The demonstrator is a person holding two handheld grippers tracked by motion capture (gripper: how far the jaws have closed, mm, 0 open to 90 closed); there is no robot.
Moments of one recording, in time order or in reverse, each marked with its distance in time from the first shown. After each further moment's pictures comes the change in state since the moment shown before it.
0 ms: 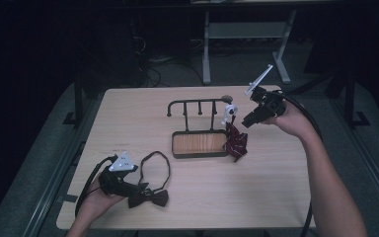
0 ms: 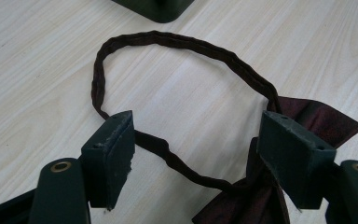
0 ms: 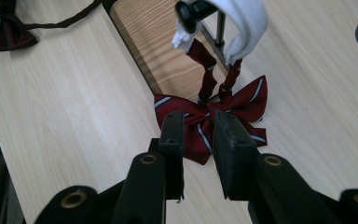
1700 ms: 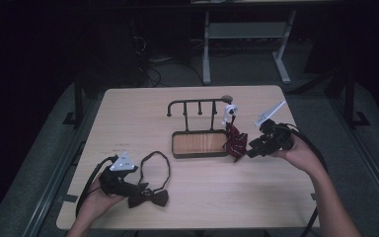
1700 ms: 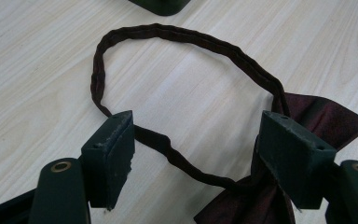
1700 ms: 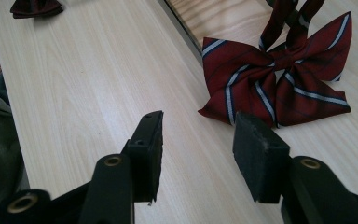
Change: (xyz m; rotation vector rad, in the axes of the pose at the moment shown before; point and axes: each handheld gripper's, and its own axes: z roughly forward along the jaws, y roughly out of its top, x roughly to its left) left arm 0.002 -0.002 0.003 0.018 0.000 -0.006; right arm 0.032 -0.075 0.038 -0.087 0.070 0.026
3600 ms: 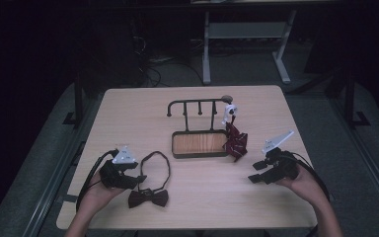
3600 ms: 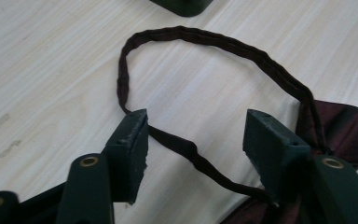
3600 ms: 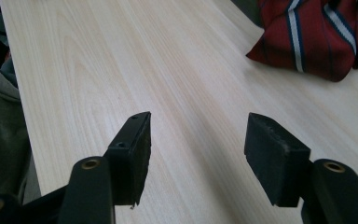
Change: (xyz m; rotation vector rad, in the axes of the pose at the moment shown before) left arm 0.012 0.014 0.001 0.049 0.045 -0.005; right arm 0.028 -0.067 0.031 -0.072 0.036 0.054
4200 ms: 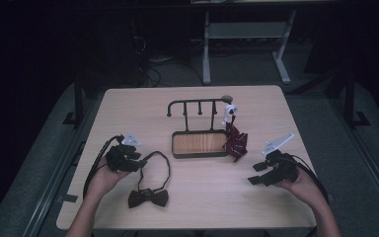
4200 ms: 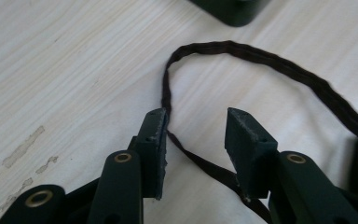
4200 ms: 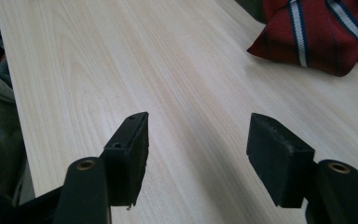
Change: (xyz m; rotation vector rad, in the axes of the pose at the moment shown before) left arm 0.031 0.028 0.021 0.103 0.034 -0.063; right arm 0.001 -0.005 0.005 -0.010 -0.007 0.010
